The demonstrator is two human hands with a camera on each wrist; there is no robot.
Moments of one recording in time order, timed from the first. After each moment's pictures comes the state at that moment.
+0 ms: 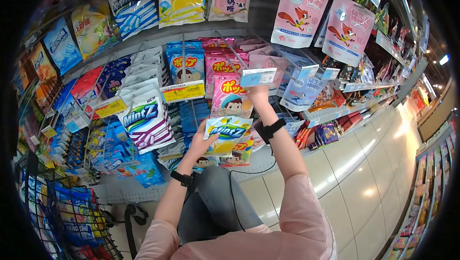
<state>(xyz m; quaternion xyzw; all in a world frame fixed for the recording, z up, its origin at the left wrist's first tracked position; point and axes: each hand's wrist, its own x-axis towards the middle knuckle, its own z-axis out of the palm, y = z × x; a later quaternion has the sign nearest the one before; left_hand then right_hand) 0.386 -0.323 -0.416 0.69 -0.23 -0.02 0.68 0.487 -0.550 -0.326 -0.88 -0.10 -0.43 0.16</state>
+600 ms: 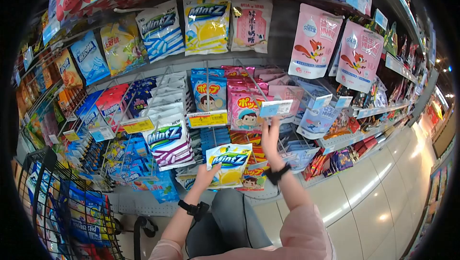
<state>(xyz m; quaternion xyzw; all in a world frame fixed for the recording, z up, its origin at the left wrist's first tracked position) 0.352 -0.281 -0.419 0.74 -0.05 -0.07 0.67 0.433 -0.514 -0.360 -0.76 -0.05 -0.41 0.50</state>
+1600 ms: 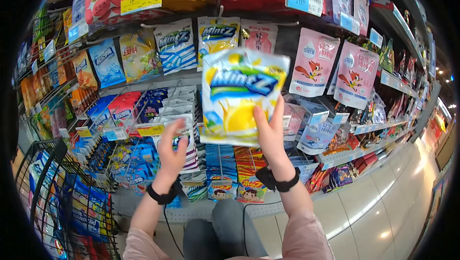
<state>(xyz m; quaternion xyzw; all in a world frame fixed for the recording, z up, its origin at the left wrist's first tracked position) 0.330 -0.230 -0.226 0.74 -0.24 0.47 0.42 0.337 -0.447 -0.172 -0.58 -0.24 -0.30 0.72</state>
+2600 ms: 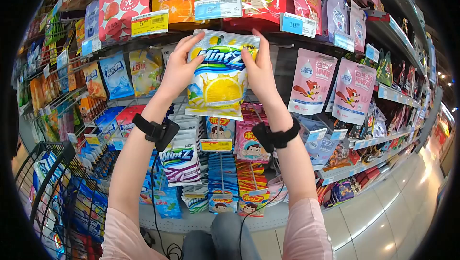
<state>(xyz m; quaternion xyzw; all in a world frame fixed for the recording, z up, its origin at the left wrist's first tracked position) 0.409 -0.251 -0.036 0.69 -0.37 0.47 0.41 0.426 -0.439 -0.046 -0.60 -0.39 -0.34 0.61</state>
